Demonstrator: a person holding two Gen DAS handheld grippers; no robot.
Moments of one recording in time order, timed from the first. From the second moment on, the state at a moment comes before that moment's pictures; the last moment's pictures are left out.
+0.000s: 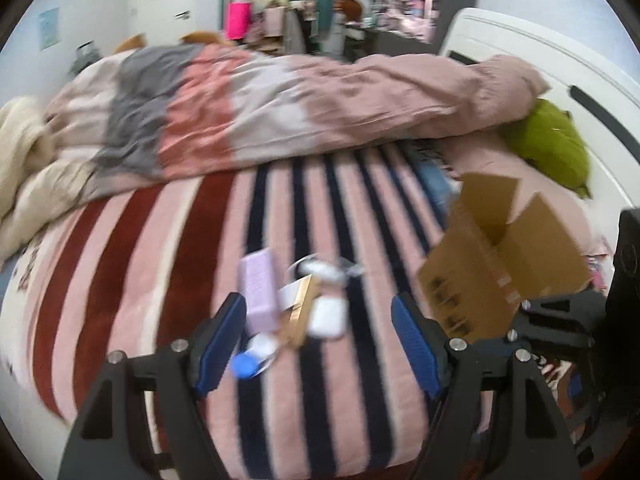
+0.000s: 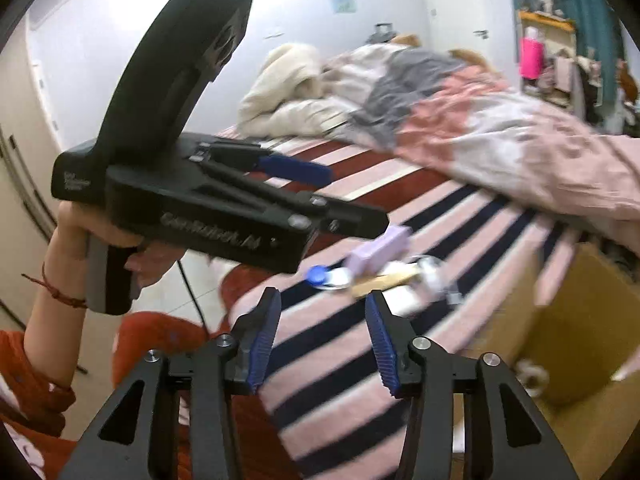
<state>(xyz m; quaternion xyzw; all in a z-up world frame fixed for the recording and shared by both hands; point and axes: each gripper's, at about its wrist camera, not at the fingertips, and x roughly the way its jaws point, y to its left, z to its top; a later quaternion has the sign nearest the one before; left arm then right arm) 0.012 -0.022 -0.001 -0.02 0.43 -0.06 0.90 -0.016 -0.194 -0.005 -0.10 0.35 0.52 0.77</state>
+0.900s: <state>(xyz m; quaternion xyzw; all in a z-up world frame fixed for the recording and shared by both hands) -0.035 0.057 -0.063 -0.08 0.44 0.01 0.90 0.043 -0.060 -0.150 -0.09 0.39 0.44 0.80</state>
